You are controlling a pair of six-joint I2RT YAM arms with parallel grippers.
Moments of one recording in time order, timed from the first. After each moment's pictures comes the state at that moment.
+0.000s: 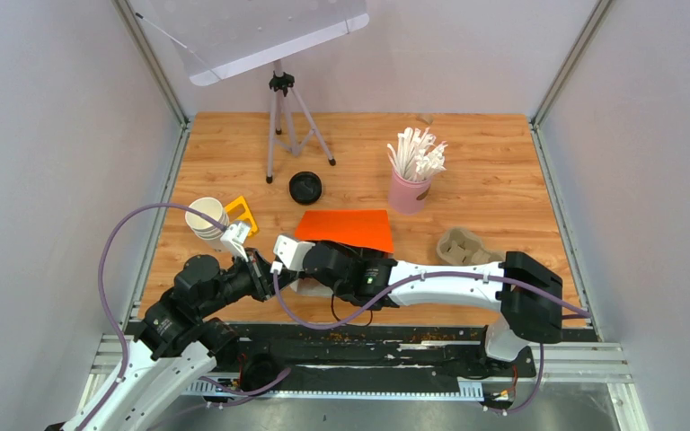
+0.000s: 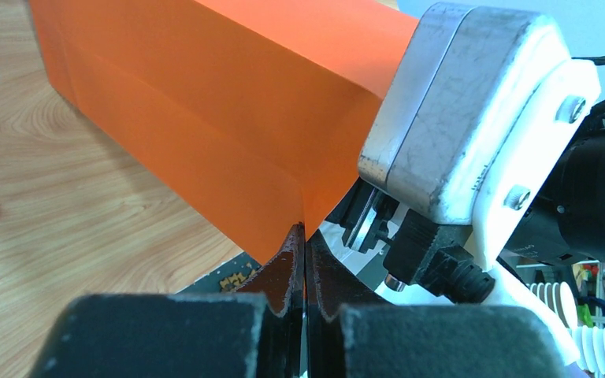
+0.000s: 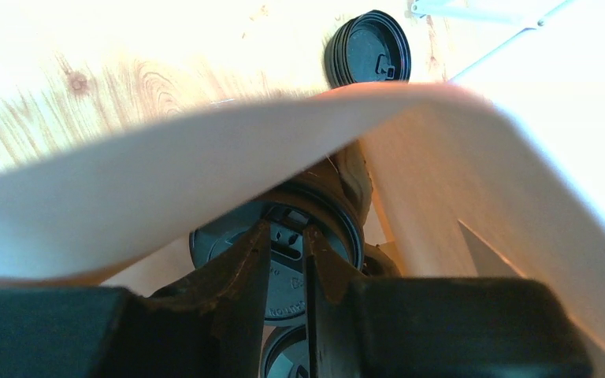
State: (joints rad) left arm -0.65 0.28 0.54 -0.57 0.23 -0.76; right arm 1.30 1.63 1.12 -0.08 0.55 -0.41
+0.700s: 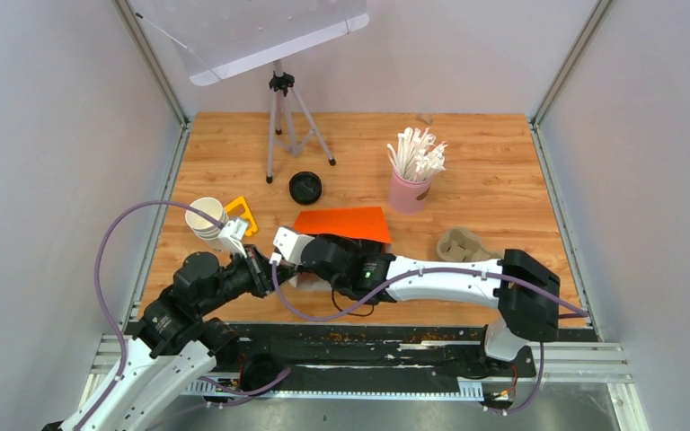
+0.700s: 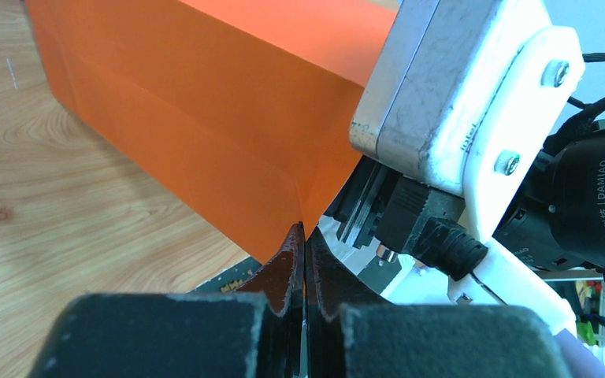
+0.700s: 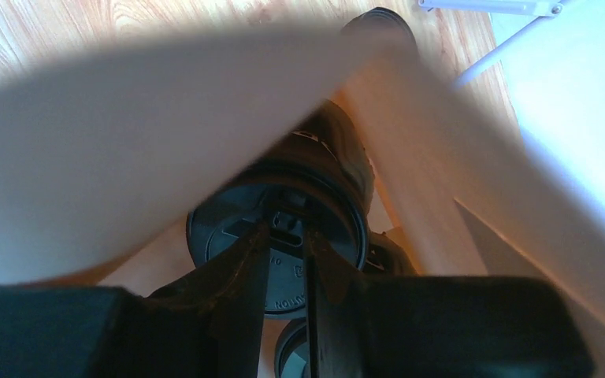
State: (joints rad) left arm -0.65 0.30 0.56 -0.57 0.19 -0.77; right arm 1.27 1.65 1.15 -0.09 0.53 -0.36
